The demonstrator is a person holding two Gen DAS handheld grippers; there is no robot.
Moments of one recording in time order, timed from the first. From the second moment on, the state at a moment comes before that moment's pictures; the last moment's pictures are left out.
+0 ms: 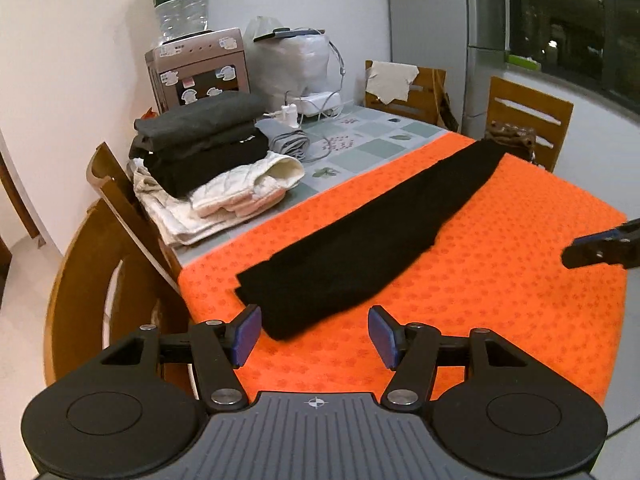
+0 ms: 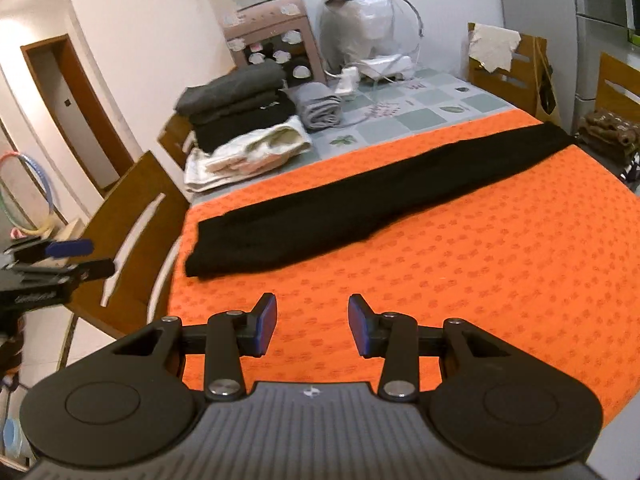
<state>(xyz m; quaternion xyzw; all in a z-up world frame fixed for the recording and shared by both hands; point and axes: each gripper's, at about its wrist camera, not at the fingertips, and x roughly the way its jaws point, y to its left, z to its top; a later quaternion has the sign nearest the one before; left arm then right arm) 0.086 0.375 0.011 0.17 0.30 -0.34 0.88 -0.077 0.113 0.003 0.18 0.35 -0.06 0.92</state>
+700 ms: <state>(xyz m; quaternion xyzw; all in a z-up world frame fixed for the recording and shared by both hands) 0.266 0.418 0.013 0.28 0.23 -0.52 0.78 0.024 0.294 -0.037 0.23 0.32 -0.23 0.89</state>
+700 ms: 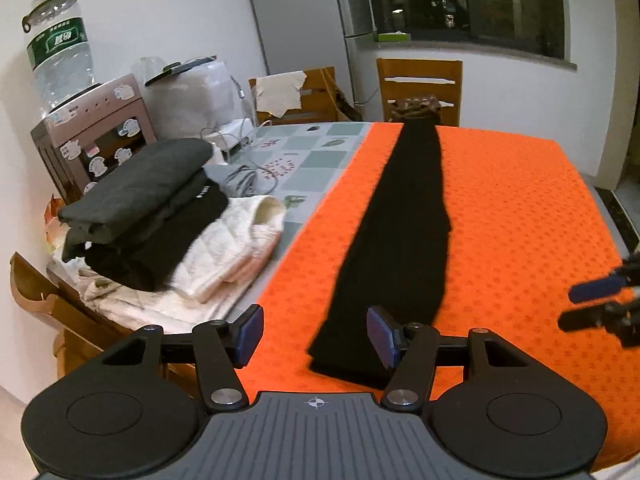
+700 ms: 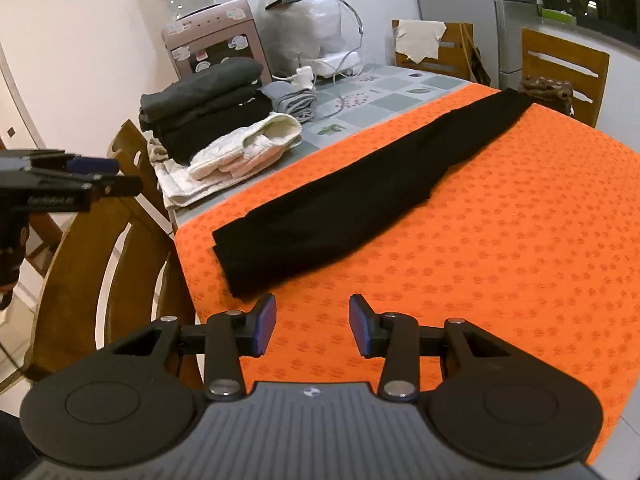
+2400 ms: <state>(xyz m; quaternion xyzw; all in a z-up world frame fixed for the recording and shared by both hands) 0.398 0.347 0.017 0.34 0.15 -0.79 0.48 0.134 0.338 0.031 0.27 0.28 -0.45 0.80</state>
